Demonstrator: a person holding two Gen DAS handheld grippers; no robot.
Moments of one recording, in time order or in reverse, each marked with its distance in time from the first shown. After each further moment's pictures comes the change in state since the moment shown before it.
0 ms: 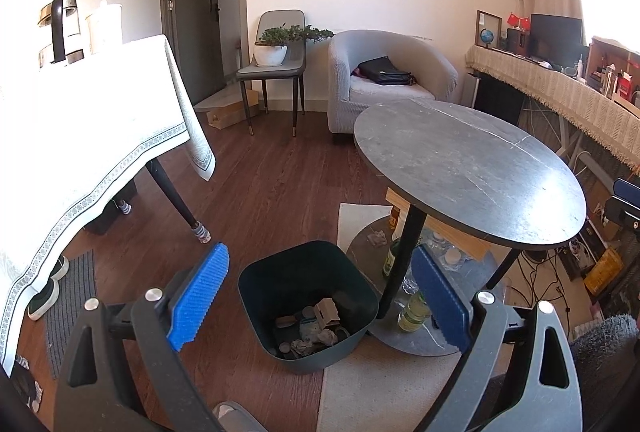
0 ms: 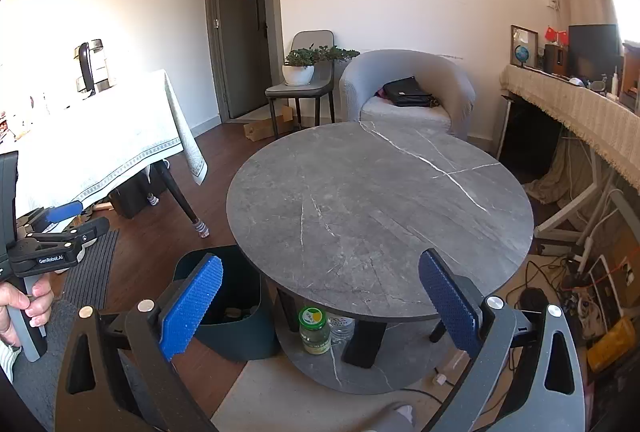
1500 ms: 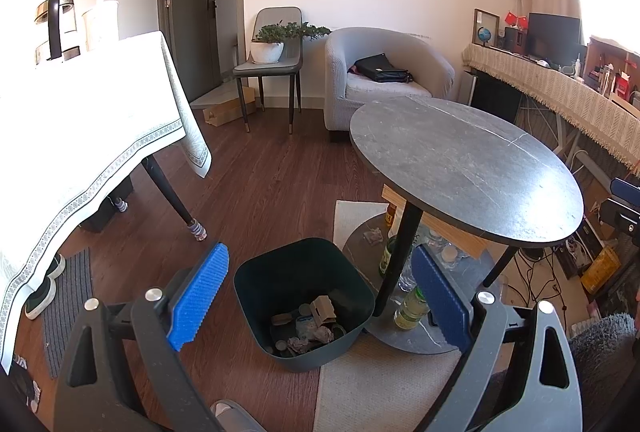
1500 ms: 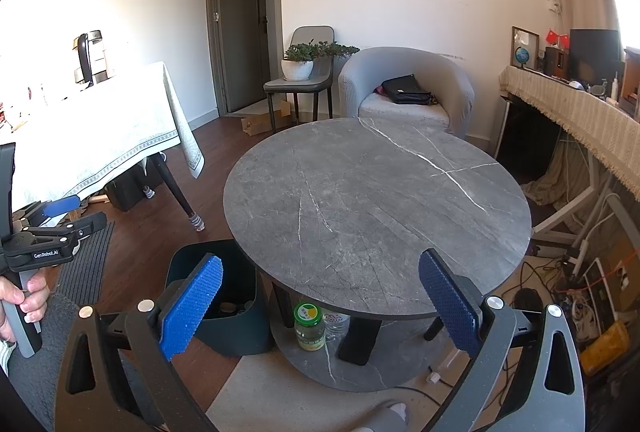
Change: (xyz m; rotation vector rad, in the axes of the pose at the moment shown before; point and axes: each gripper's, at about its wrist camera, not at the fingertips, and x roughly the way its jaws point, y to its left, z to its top) left arm 0.002 0.001 0.000 -0.001 0.009 -0.013; right arm 0.000 0.006 -0.003 -0.018 0.014 -0.015
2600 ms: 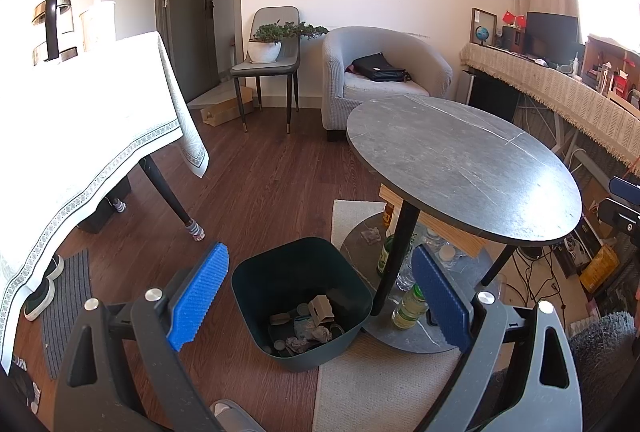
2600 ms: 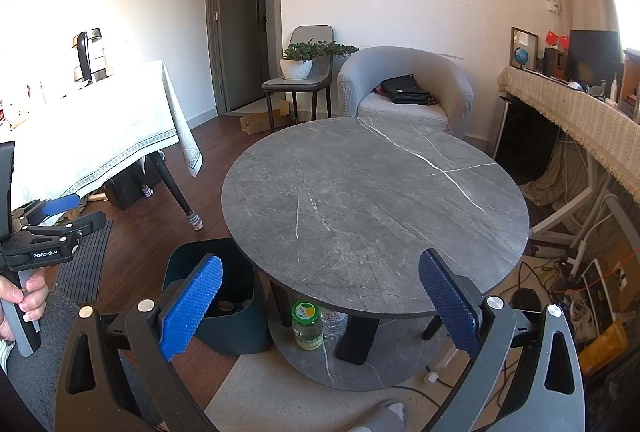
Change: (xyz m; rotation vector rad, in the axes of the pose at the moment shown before) left arm 0.000 -0.004 -0.003 0.003 0.002 -0.005; right arm 0.001 -0.002 0.000 -0.003 0.001 -0.002
